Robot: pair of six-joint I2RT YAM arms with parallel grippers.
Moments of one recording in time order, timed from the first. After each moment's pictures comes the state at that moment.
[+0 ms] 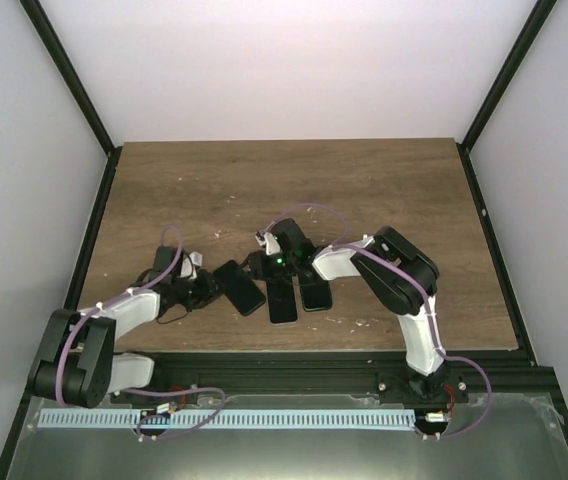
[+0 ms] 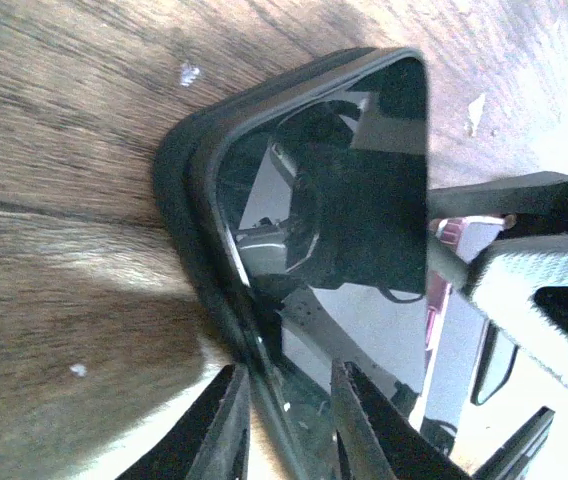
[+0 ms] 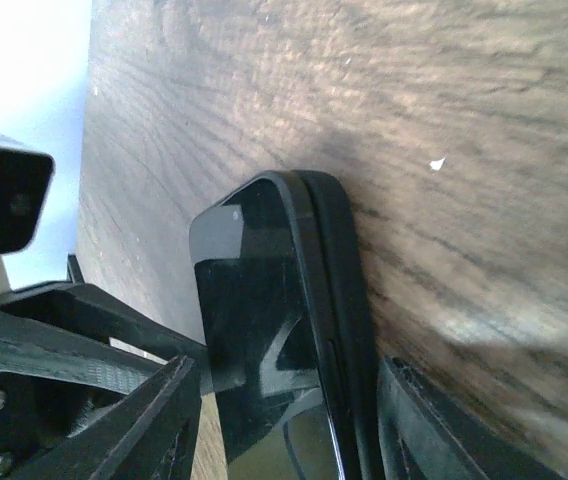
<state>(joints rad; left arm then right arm) -0.20 1.28 0.37 -0.06 0.57 -0.77 0.79 2.05 1.08 0.31 -0.59 0.83</state>
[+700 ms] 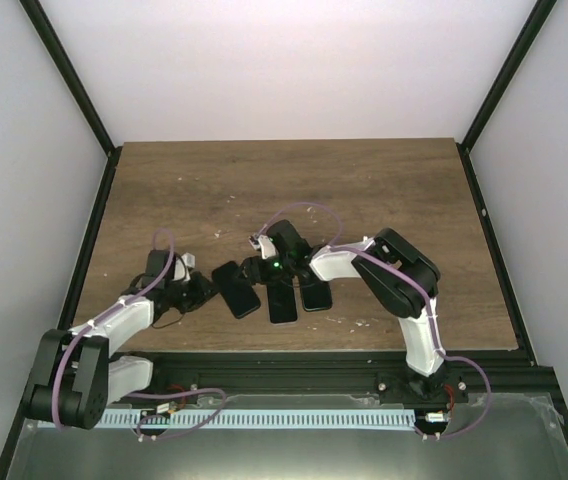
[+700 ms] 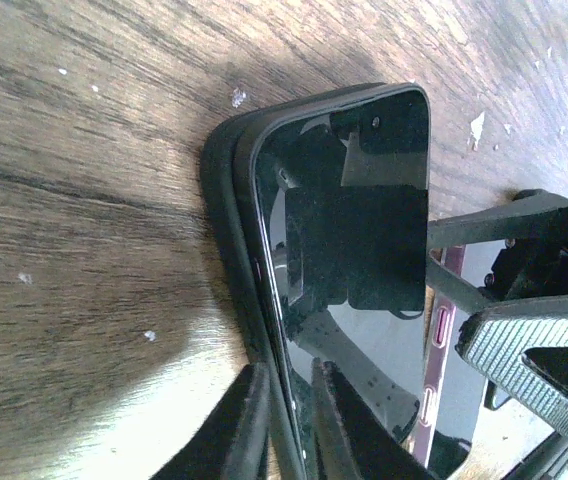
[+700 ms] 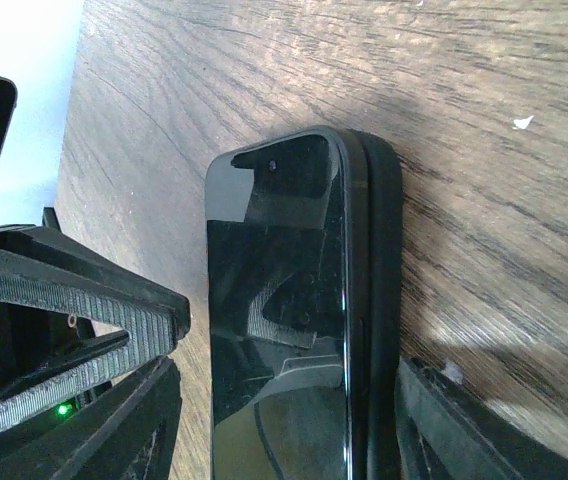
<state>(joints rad) -0.18 1.16 0.35 -0.15 0.51 -0.72 0.82 2.03 1.10 0.20 -0.59 0.69</state>
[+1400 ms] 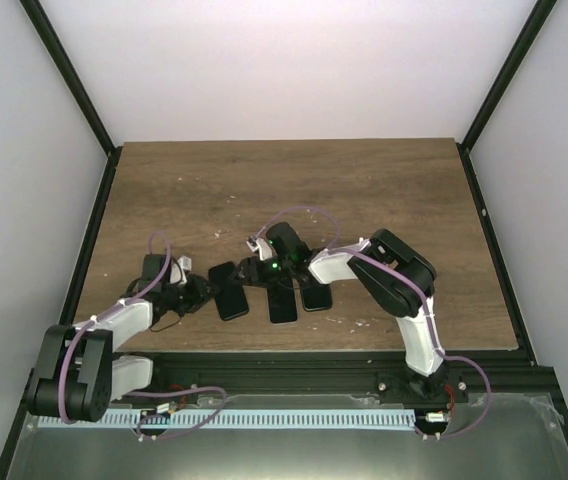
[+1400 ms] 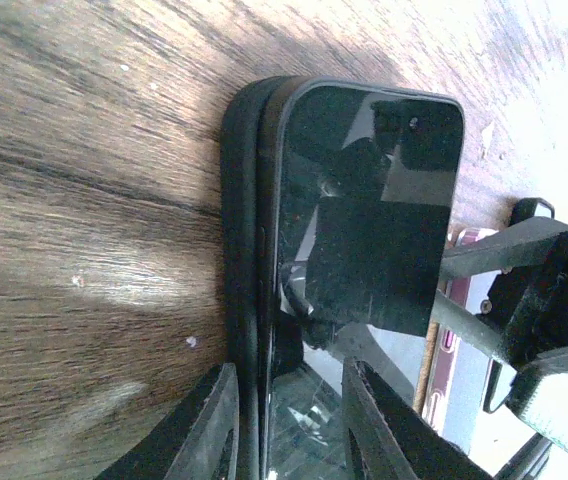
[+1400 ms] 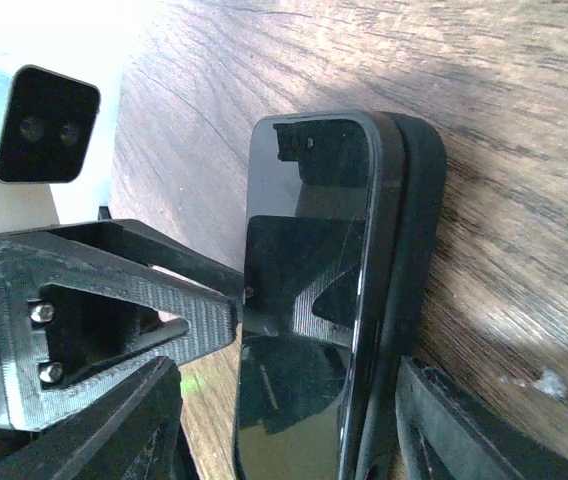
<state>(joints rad) -0.11 1.19 0.29 -0.05 0.59 -0.72 0.84 2.05 1.08 0.32 -0.67 0.80</state>
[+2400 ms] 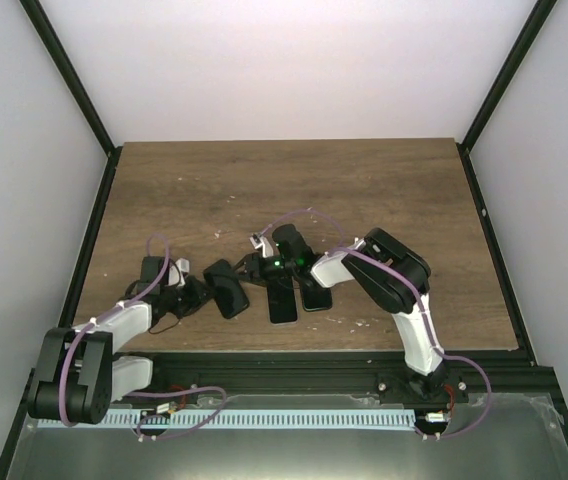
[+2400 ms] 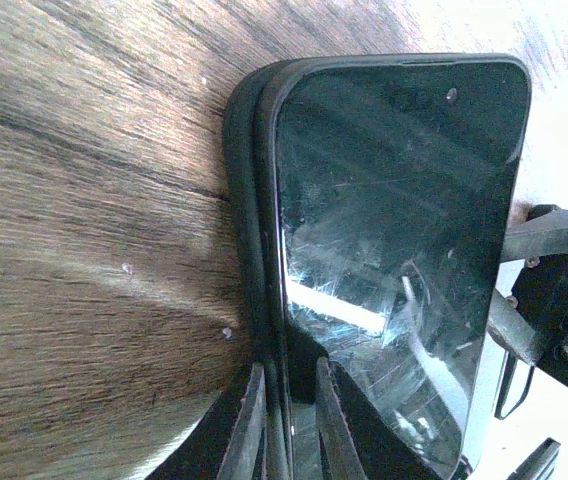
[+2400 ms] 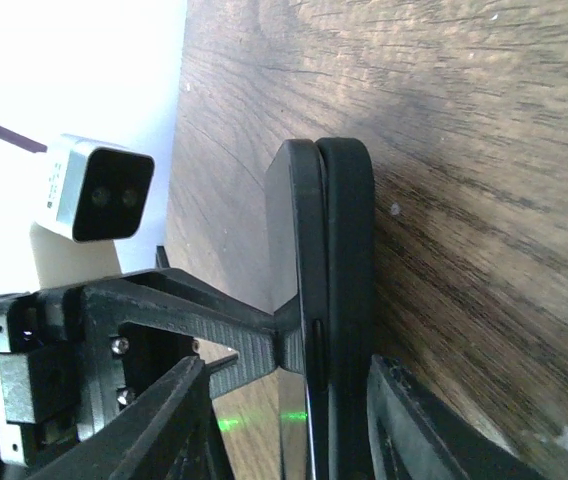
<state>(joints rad) -0.10 1.19 0.27 -0.05 0.58 -0.72 0.82 2.10 1.02 0.61 -0.70 1.00</state>
